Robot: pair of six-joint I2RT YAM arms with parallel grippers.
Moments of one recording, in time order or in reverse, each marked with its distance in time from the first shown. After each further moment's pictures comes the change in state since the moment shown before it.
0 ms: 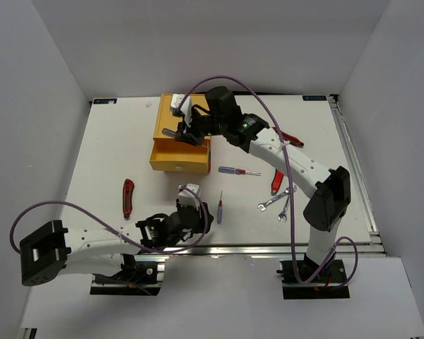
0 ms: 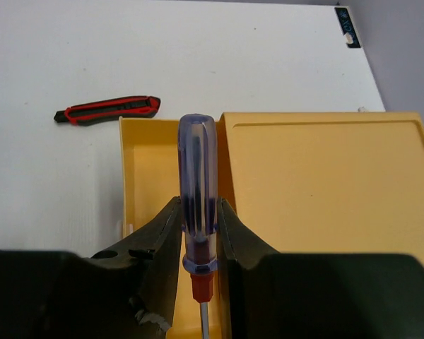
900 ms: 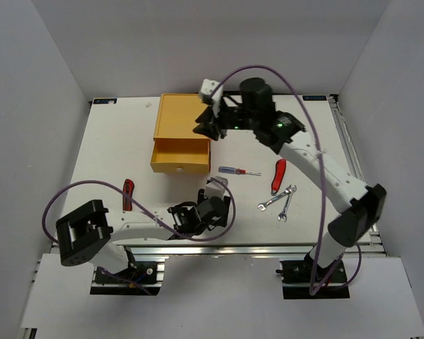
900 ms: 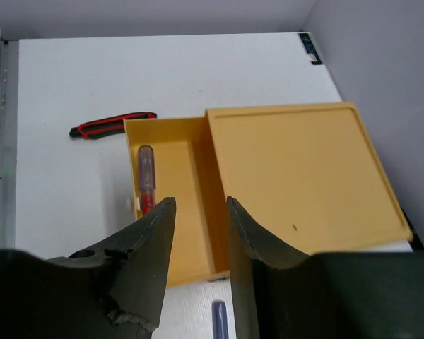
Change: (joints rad) left arm -0.006 0.359 0.269 -0.016 0.001 0.110; right arm -0.078 -0.193 -0.102 -0.001 -0.064 0.060
